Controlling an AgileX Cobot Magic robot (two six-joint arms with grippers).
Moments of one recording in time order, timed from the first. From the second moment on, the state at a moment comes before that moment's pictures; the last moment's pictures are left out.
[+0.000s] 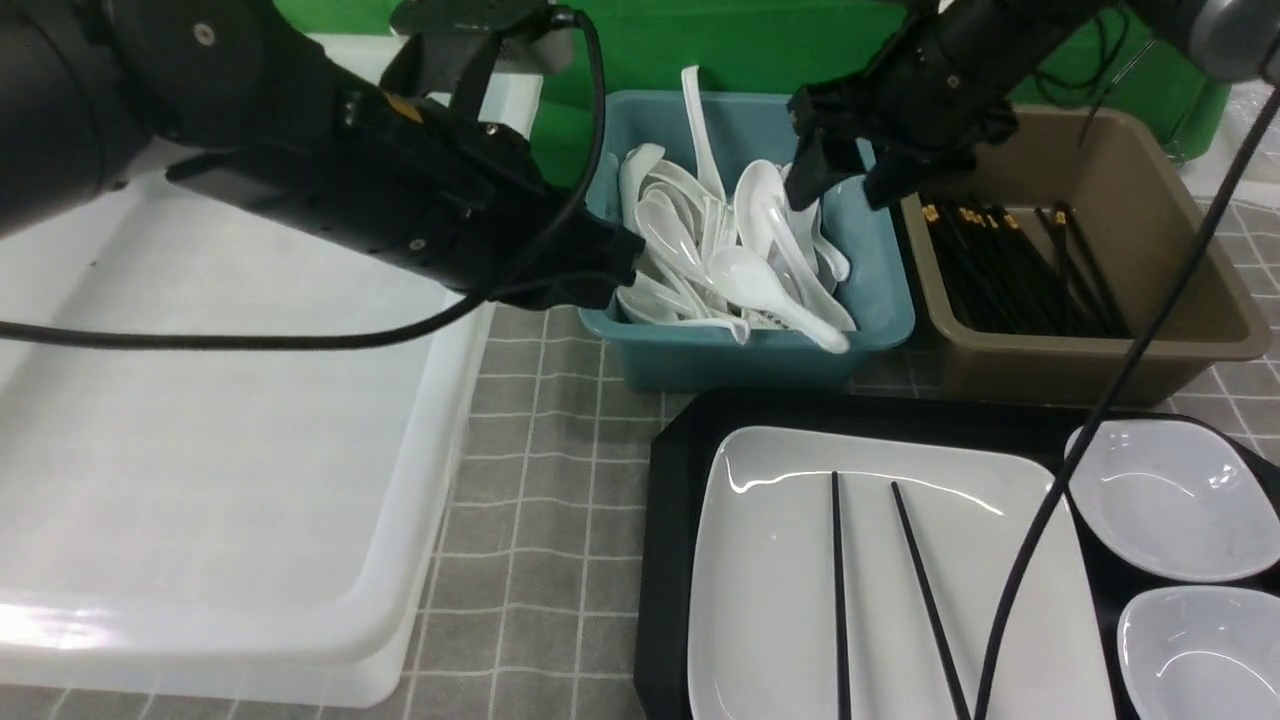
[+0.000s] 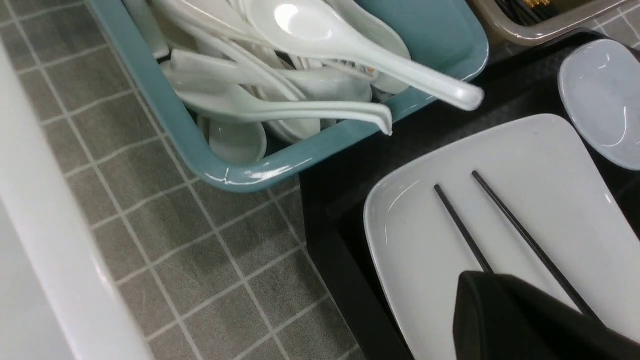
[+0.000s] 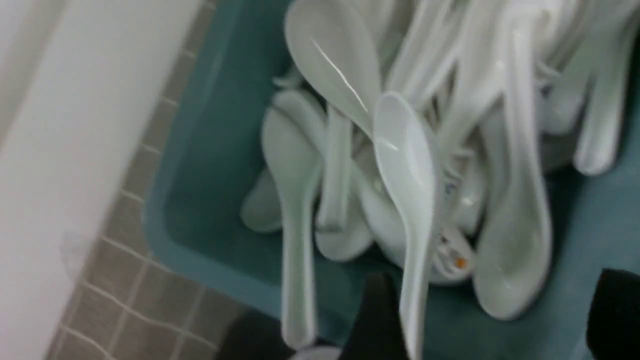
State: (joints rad) right arm 0.29 2.13 -2.22 0.22 1.16 0.00; left arm -0.43 1.52 -1.28 -0.47 0.70 0.31
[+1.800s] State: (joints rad) right arm 0.54 1.89 -1.26 0.08 0.84 0.25; left arm -0.43 1.47 -1.28 -0.43 0.80 0.32
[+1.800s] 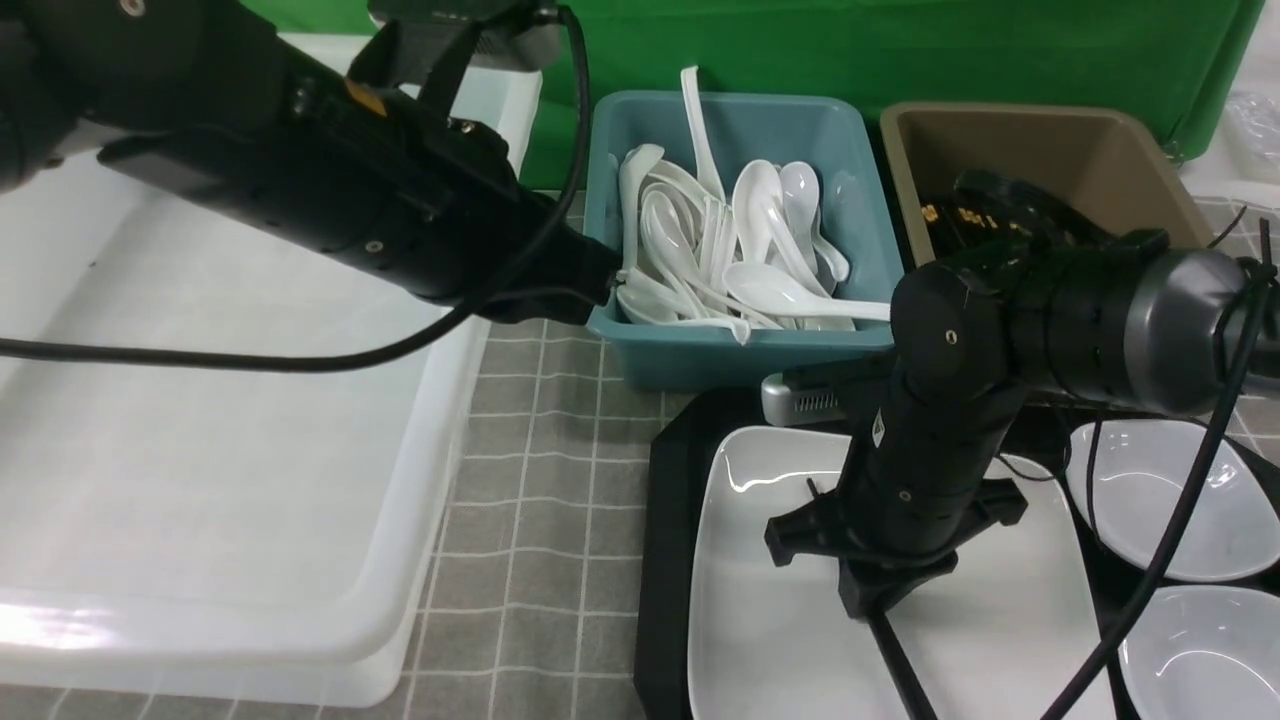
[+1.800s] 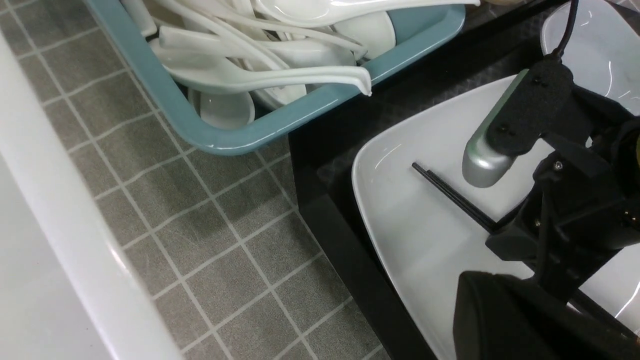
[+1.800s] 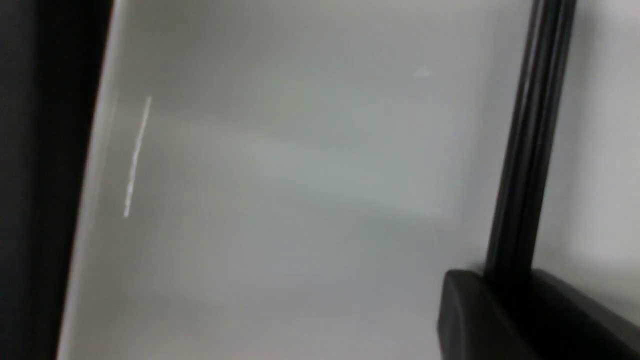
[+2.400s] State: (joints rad) right arm 0.21 1.69 -1.60 0.10 0.49 0.09; left arm -0.72 1.55 -1.28 -0.42 0.10 0.37
